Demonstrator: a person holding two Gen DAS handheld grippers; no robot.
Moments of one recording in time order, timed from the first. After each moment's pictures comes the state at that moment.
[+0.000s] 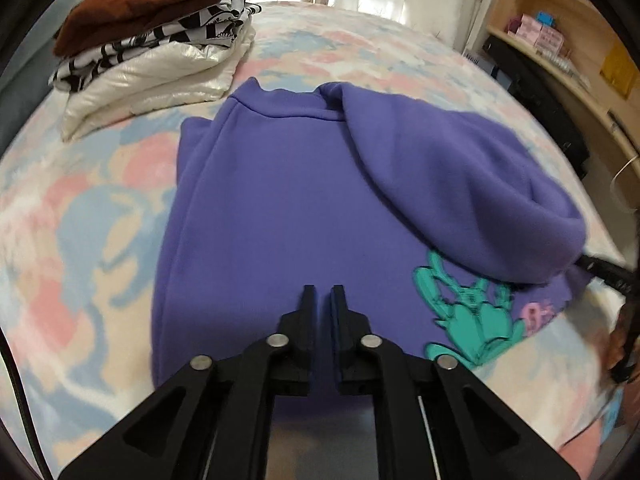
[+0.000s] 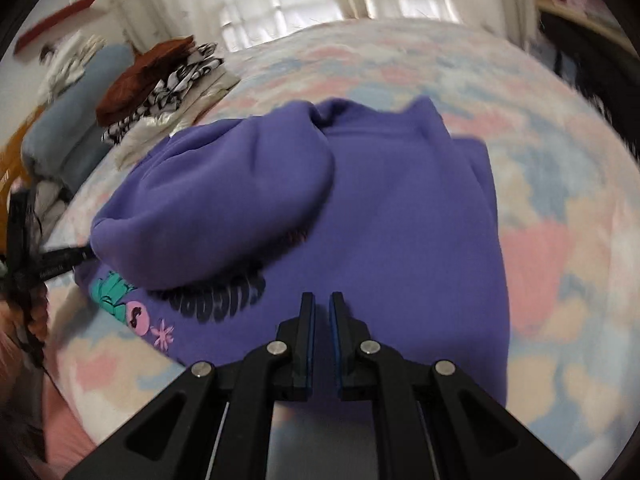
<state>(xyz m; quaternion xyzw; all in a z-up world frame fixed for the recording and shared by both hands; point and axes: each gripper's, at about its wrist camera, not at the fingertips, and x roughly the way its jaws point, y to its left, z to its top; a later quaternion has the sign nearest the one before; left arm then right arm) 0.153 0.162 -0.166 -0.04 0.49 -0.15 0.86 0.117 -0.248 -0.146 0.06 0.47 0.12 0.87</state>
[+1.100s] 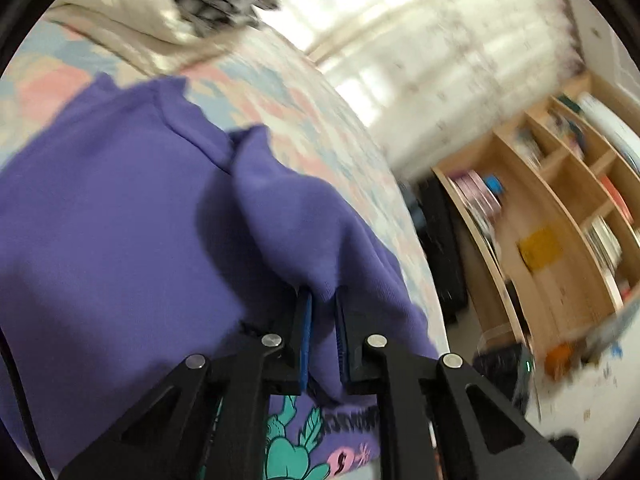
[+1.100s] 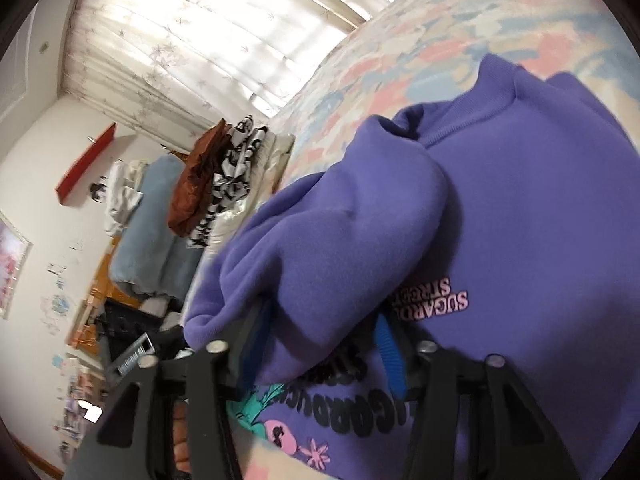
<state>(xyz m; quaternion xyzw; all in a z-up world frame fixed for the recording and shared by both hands) 0.177 0.124 -0.177 -0.38 0.37 -0.21 0.82 0.159 -0.210 -0.159 0.31 0.40 0.21 0.83</state>
